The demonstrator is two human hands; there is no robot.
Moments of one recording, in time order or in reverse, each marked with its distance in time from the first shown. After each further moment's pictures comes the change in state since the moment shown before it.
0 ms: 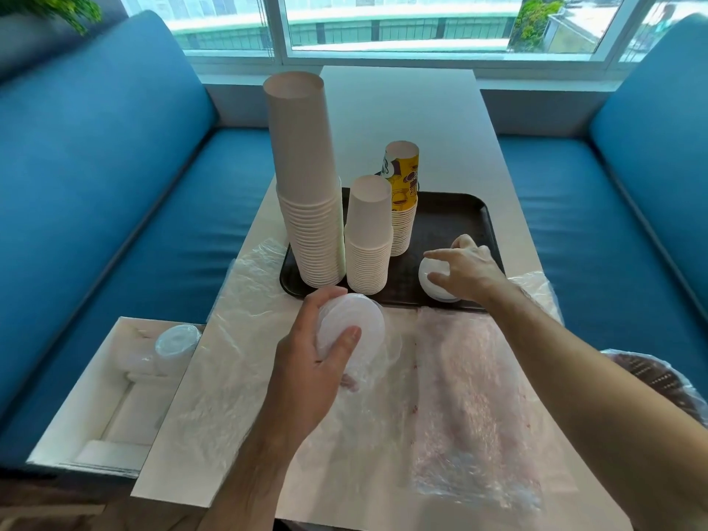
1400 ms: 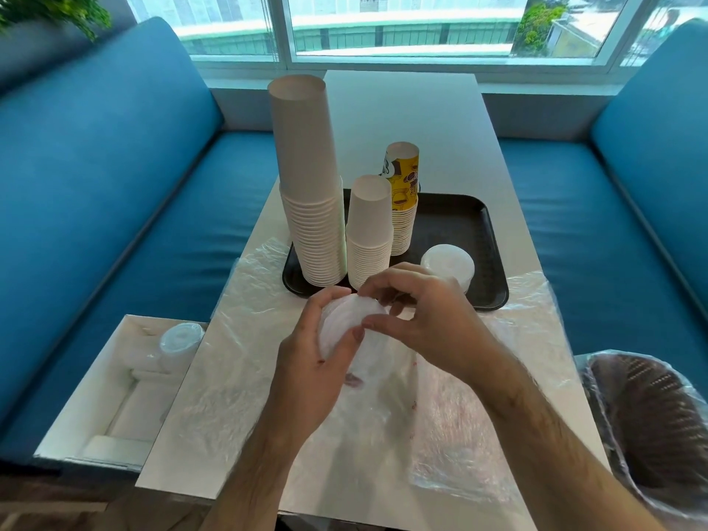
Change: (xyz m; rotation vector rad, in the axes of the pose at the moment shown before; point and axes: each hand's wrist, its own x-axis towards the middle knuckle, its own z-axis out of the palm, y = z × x) left_hand -0.007 -0.001 0.003 0.043 0.010 0.009; right_hand -0.139 -0.087 -0.041 0.665 0.104 -0.495
